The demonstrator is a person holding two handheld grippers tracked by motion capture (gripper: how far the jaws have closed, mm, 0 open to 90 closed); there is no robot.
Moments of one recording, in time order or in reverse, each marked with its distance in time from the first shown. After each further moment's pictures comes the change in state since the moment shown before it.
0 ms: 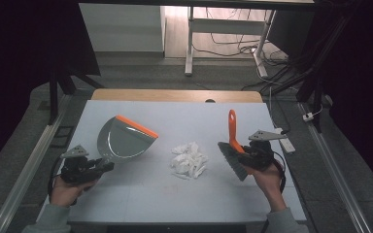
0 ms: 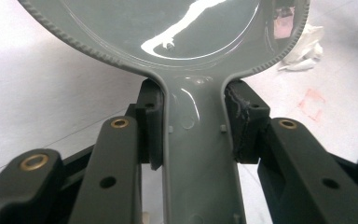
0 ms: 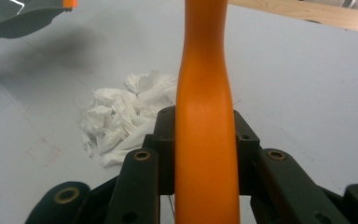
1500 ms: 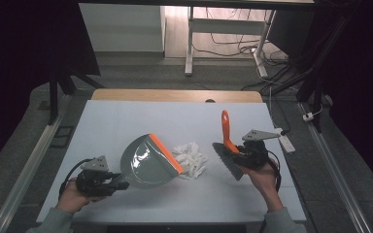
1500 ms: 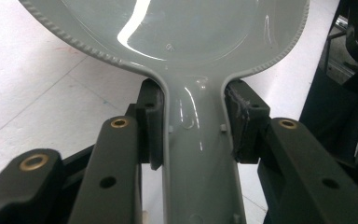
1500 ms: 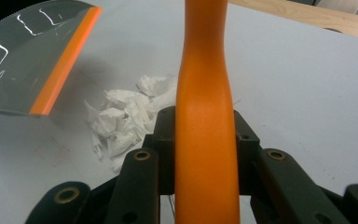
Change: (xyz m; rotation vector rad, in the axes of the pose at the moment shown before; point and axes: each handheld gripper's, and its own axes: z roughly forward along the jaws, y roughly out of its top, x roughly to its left) left arm -0.044 0.003 0.016 0.178 -0.219 0.277; right arm 0.009 0.004 0.009 0.013 0.033 -0.042
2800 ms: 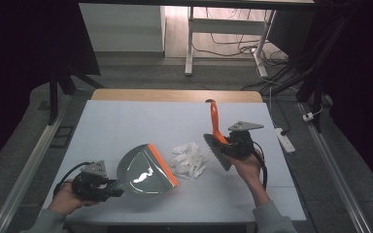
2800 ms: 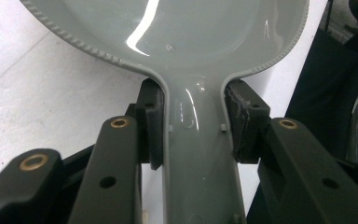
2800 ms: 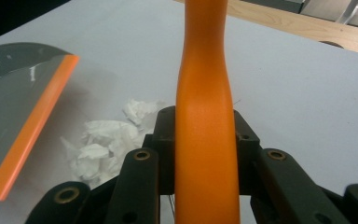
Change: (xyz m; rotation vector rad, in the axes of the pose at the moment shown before) left arm 0.004 -0.012 -0.004 0.134 -0.025 0.027; right arm 0.002 0.023 0.042 -0.003 -0.056 0.011
